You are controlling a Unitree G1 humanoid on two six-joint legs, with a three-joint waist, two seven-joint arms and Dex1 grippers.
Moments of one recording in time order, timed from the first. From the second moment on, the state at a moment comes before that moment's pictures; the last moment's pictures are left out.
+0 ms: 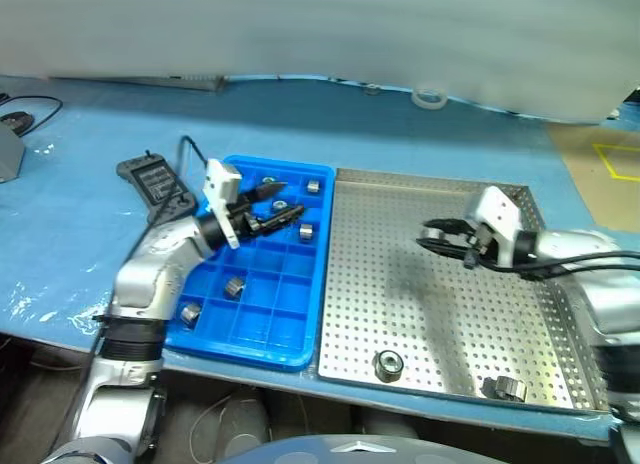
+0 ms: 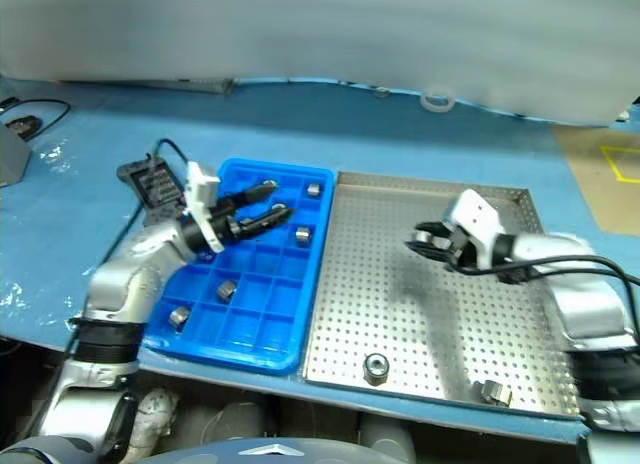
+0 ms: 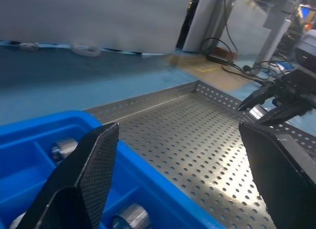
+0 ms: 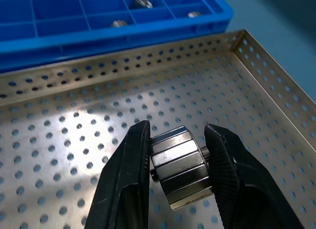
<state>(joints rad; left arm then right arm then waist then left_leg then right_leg) -0.40 0.41 0.09 -0.07 -0.56 0.48 -0.85 -0.29 -0.77 -0.02 -0.16 0.29 0.41 1.03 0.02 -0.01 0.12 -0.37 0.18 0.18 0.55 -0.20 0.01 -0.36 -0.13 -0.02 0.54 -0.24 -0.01</state>
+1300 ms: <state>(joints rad) -0.04 0.57 0.34 -0.53 -0.72 0.65 -0.53 -0.71 -0.28 0.32 0.55 0.10 0.03 1.18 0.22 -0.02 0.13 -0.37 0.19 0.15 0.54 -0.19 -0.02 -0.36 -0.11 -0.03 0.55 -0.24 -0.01</state>
